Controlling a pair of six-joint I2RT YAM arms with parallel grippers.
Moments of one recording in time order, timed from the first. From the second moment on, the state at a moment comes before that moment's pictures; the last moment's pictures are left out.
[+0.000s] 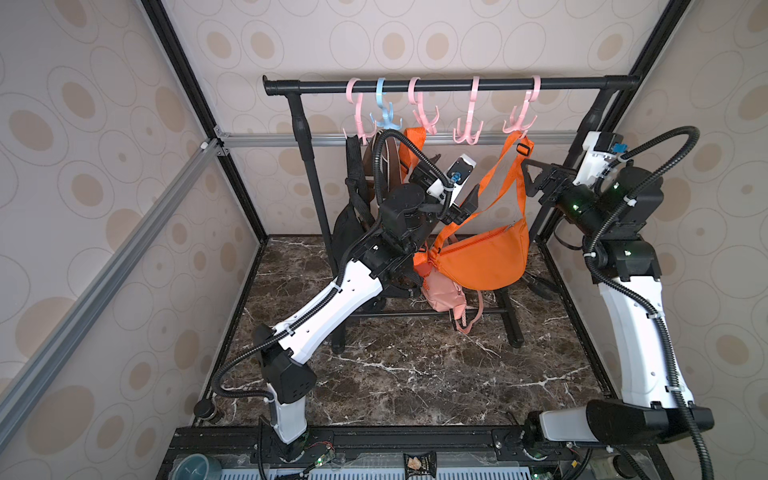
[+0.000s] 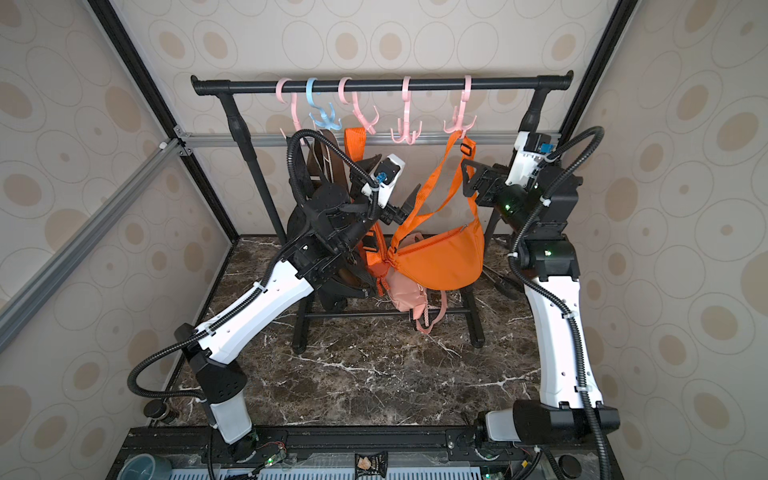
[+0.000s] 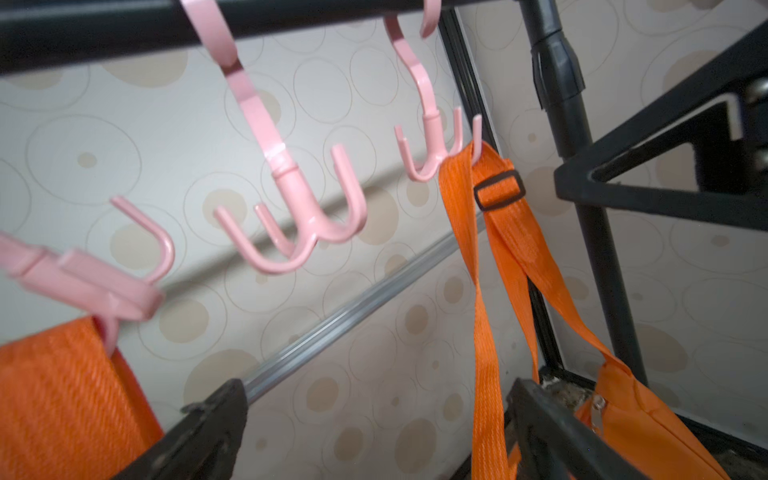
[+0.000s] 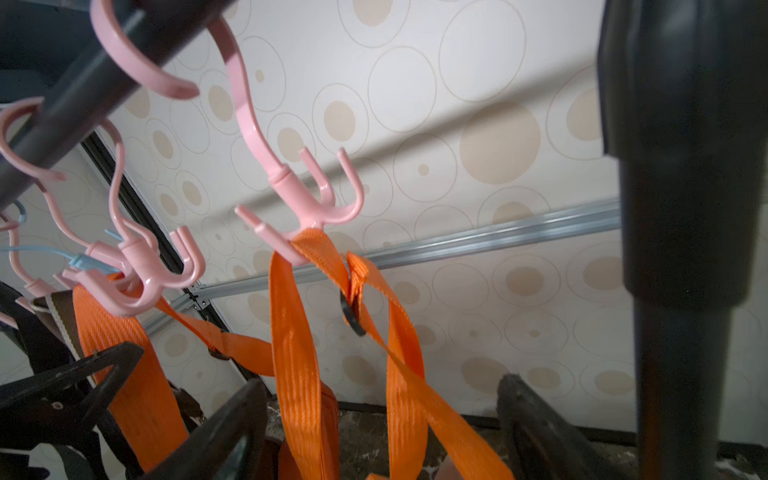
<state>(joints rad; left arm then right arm) -0.82 1.77 1.98 0.02 -0.21 0.44 0.04 1.34 1.74 -0.31 -0.29 0.40</state>
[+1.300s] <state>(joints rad) -0.89 1.08 0.80 0.05 -0.47 0.00 0.30 1.54 0.79 -0.17 0.18 0.72</state>
